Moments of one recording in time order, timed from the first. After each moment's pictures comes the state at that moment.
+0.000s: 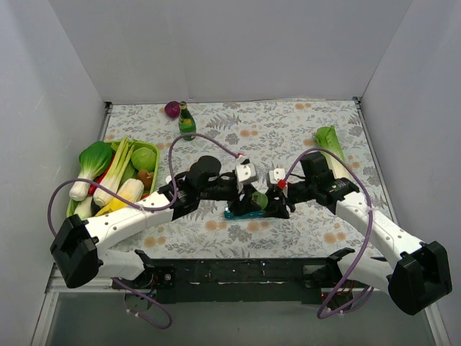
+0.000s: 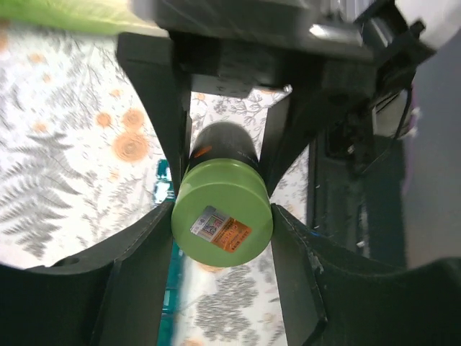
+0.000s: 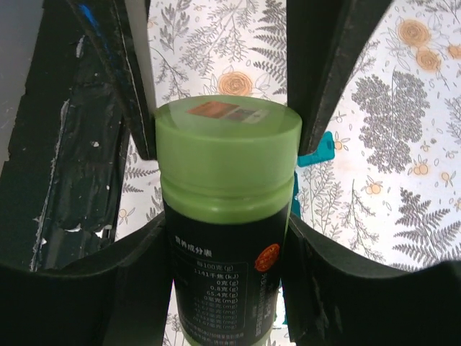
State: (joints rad) left arm -0.91 1.24 0.85 0.08 0.54 0.16; right arm 0.50 1.09 0.76 -0.49 -1.01 -0.76
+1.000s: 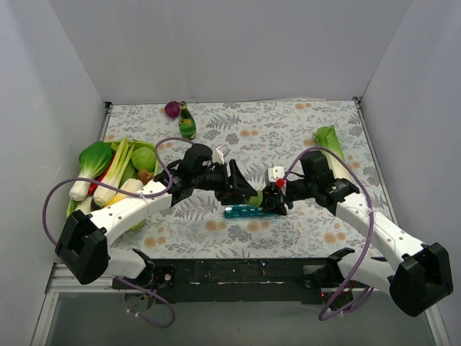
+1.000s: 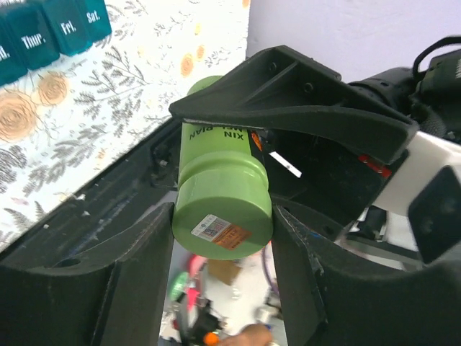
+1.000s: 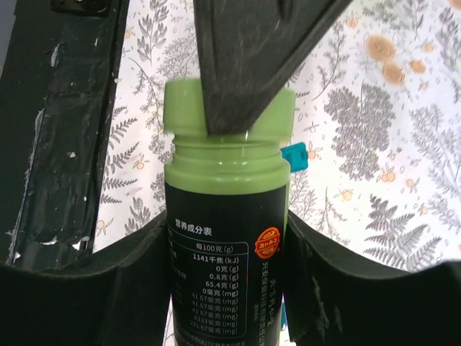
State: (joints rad) left arm -0.73 1.33 0.96 -0.19 0.61 -1.15; right arm 0.51 1.08 0.76 -0.40 -0.95 -0.71
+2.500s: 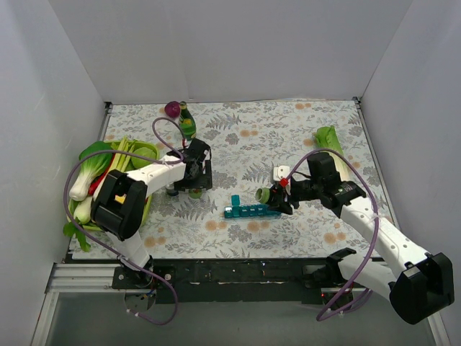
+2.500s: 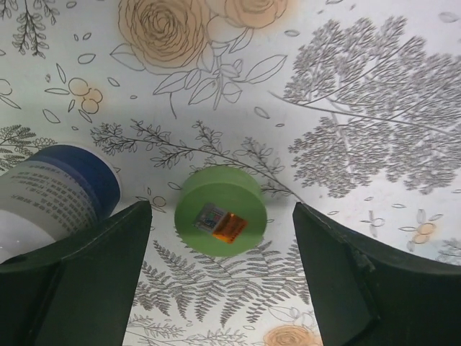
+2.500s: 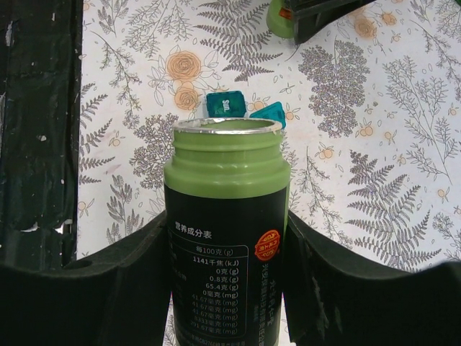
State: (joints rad) left arm -0.50 1.73 1.09 -0.57 -0.23 -0.53; right arm 0.46 1.02 0.74 -0.46 -0.87 -0.72
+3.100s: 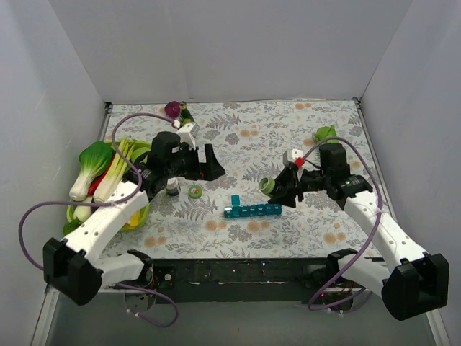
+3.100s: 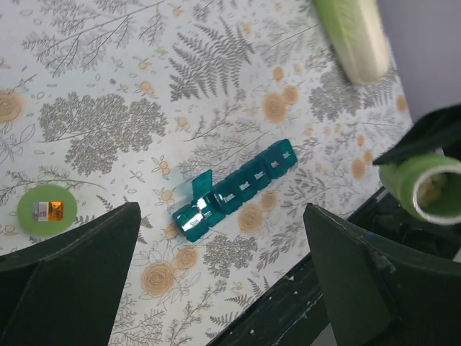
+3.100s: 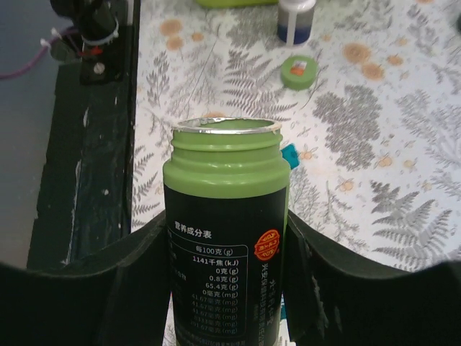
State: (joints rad) left arm -0.50 1.23 1.04 -0.42 0.28 -0.46; right arm 0.35 1.04 0.76 -0.43 -1.09 -0.58
